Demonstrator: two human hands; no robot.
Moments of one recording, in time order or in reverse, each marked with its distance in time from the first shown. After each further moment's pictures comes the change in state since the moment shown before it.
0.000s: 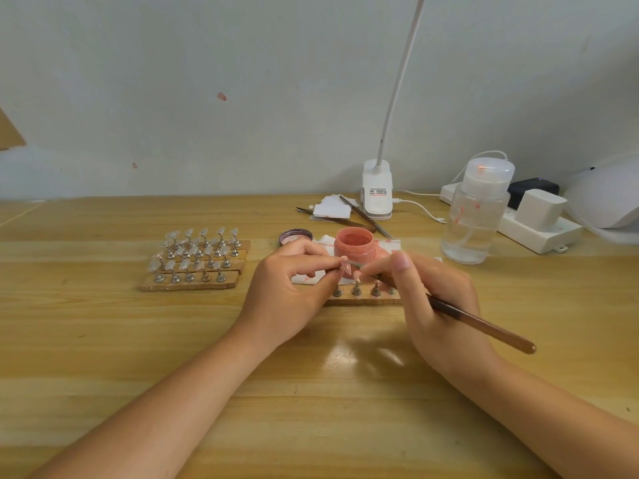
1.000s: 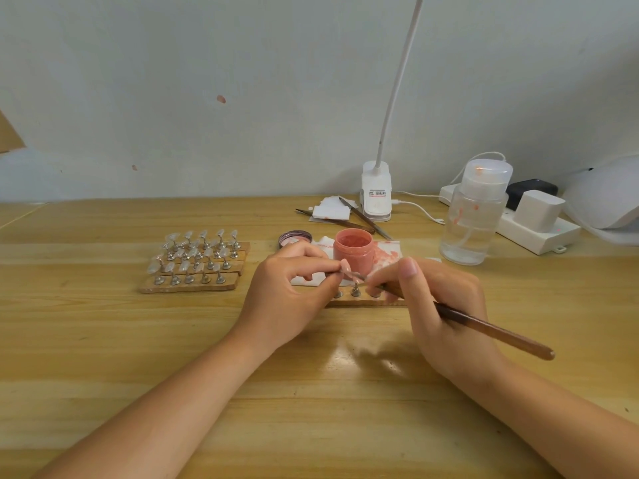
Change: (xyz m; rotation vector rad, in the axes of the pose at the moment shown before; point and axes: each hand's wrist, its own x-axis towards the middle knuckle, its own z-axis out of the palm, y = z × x) left_hand 0.000 -0.001 0.000 -0.005 0.001 0.035; right_hand 0.000 0.000 -0.004 -0.049 0.015 -0.121
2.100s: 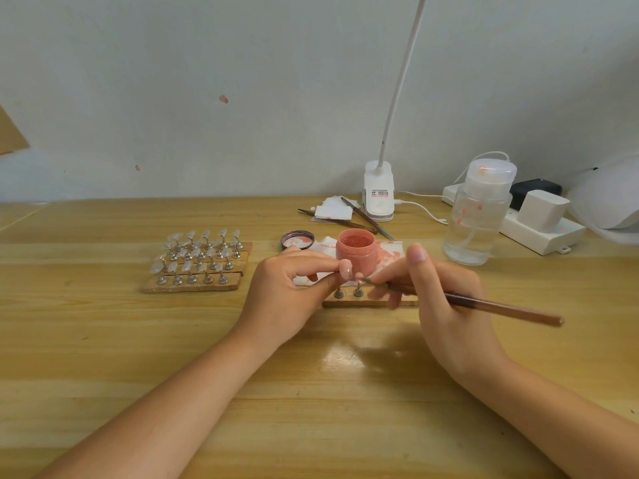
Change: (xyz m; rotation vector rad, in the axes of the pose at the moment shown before) left_hand 0.002 -0.005 0.002 -0.060 0.053 0.058; right_hand 0.002 -0.008 0.002 0.286 0.006 0.304
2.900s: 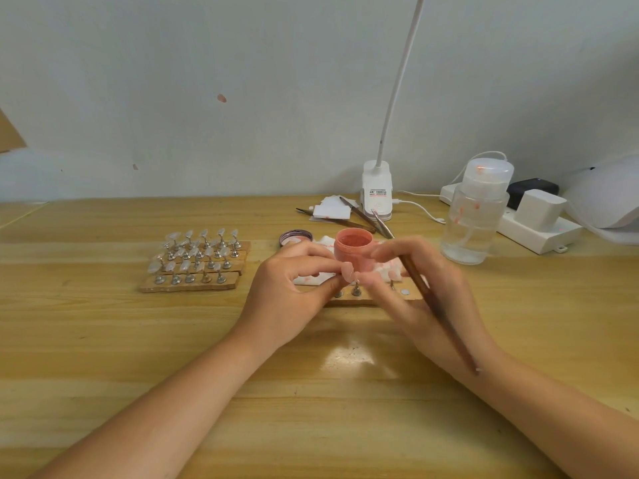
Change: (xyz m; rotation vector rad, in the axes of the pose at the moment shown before) left_hand -0.001 0.006 -0.001 0.066 -0.069 -0.016; right_hand 0.005 0.003 -0.002 -0.352 -0.037 -0.186
